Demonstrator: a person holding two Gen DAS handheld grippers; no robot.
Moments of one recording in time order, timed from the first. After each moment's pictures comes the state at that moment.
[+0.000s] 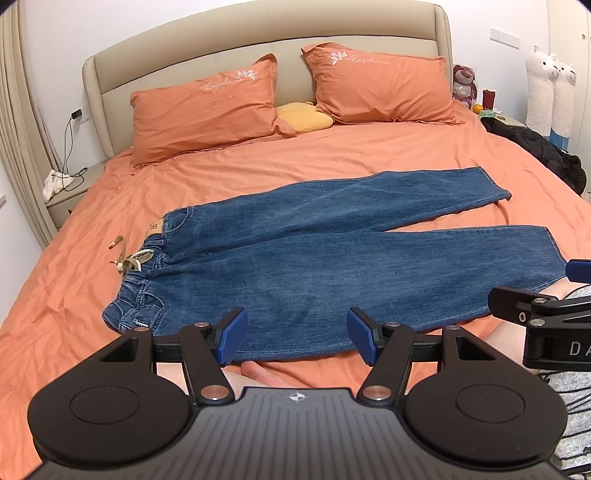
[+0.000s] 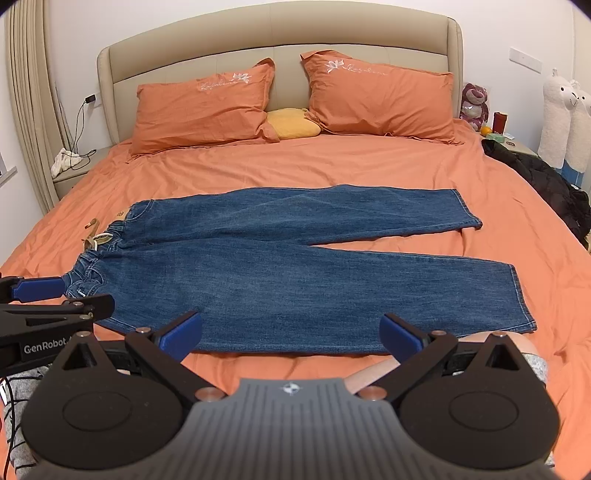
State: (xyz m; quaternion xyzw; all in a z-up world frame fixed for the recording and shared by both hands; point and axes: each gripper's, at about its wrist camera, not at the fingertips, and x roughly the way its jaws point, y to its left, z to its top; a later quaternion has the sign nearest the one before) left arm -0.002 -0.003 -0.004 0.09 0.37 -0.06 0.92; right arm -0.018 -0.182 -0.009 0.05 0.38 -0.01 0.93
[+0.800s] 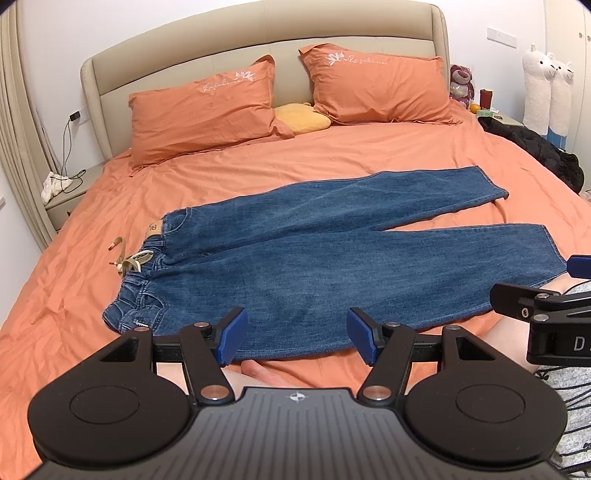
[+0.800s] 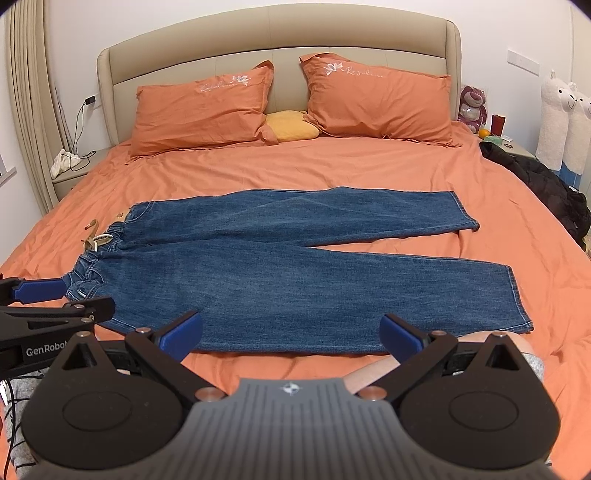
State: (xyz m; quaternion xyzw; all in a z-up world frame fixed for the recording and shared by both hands) left arm -0.004 -0.005 -0.003 0.10 0.37 -0.06 0.92; right arm -0.023 -0.178 -0.008 0.04 0.37 -0.02 0.93
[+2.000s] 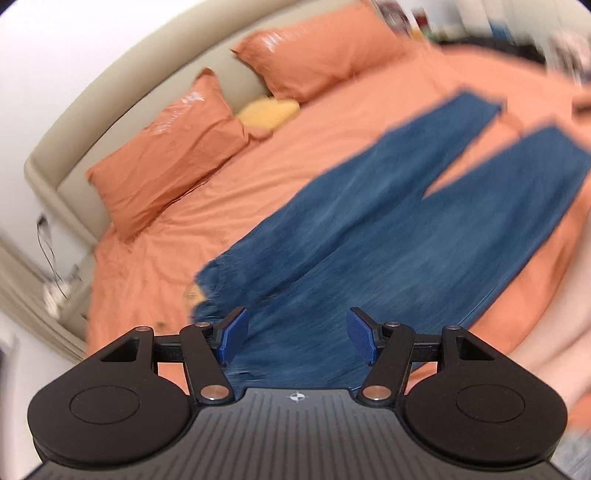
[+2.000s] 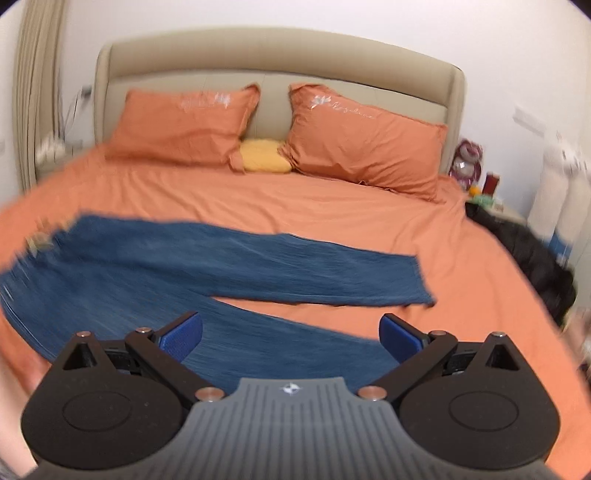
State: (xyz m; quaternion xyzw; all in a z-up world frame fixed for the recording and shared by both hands) left arm 0.103 0.068 0.004 0.34 0.36 -0.13 0.86; right arm 0.066 -0.319 -0.022 -0.07 0.33 -0.01 0.94
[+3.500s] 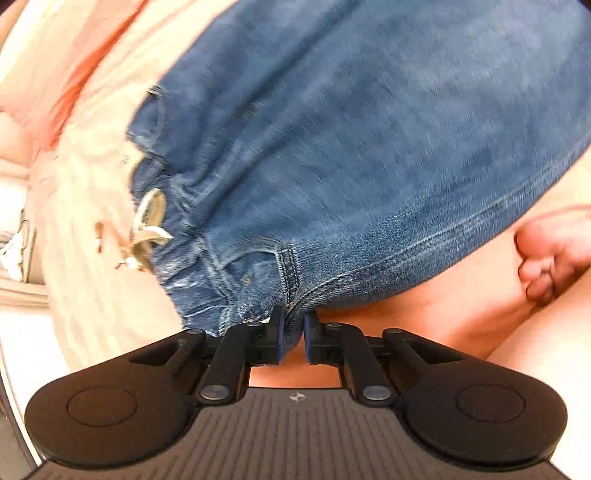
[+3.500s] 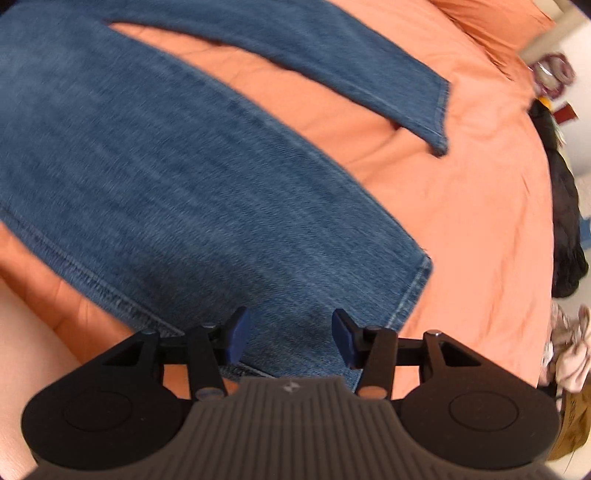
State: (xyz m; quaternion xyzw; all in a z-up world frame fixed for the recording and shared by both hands) left arm 0.228 0.161 -0.164 0.41 0.57 -0.13 0.70; right arm 0.164 -0.460 -0.189 -0.22 0.63 0.05 0.75
